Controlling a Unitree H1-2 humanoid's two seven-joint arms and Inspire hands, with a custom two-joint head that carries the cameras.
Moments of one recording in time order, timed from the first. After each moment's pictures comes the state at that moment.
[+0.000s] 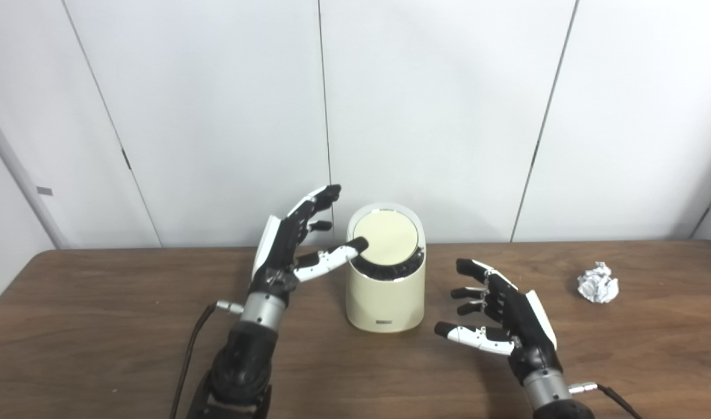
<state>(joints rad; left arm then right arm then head) -0.54 0.05 -0.09 0.15 0.25 -0.02 0.00 -0.21 -0.07 0.01 -0.03 -0.12 0.03 -0.01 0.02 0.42</state>
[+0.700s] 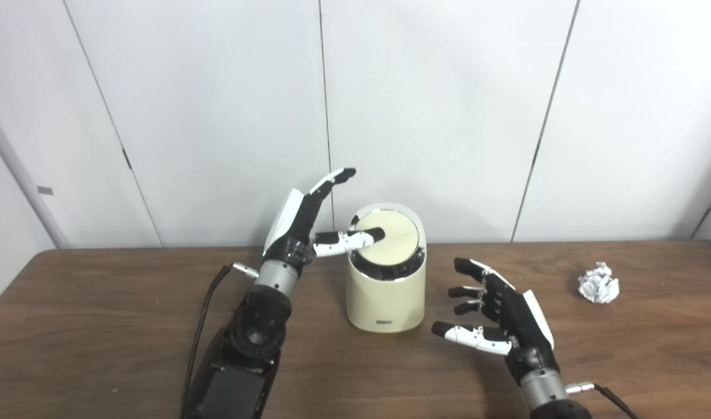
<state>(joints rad) -0.63 0.08 -0.15 0.21 0.36 0.06 -0.02 -0.21 -0.06 0.01 -0.03 -0.12 0.03 -0.01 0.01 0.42</state>
